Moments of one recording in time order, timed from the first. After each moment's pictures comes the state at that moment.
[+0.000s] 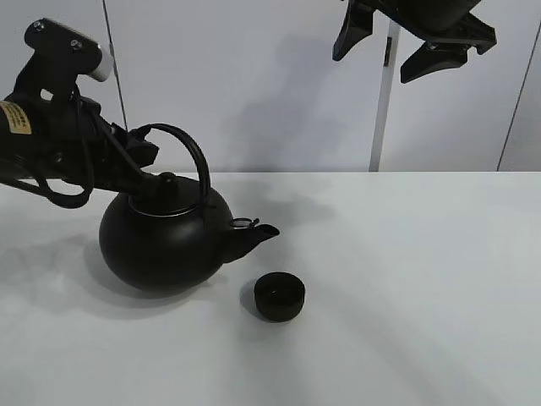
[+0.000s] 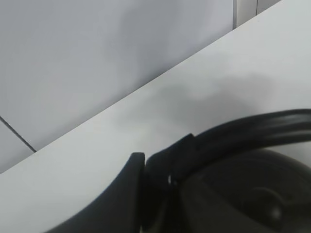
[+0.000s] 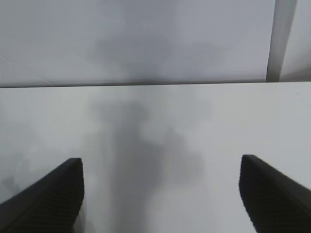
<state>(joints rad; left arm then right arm) -0.39 1.76 -0.68 0.18 -0.62 0.17 0.22 1.77 -1.43 0.28 0.50 -0.03</state>
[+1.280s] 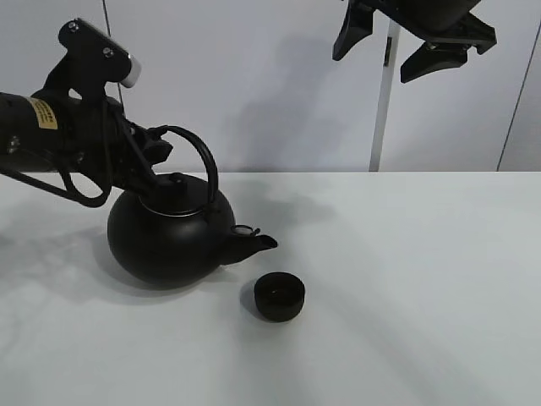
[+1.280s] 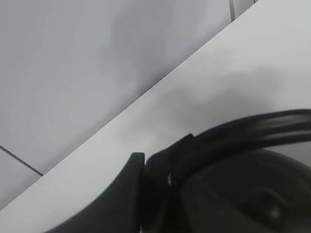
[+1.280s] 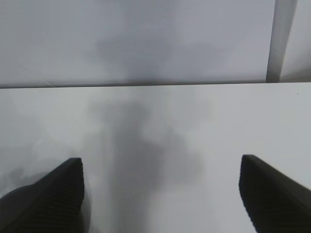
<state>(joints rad) -0.40 1.82 -0.77 0.19 -0.59 0.28 0.22 1.77 -1.43 0.28 0.50 -0.03</state>
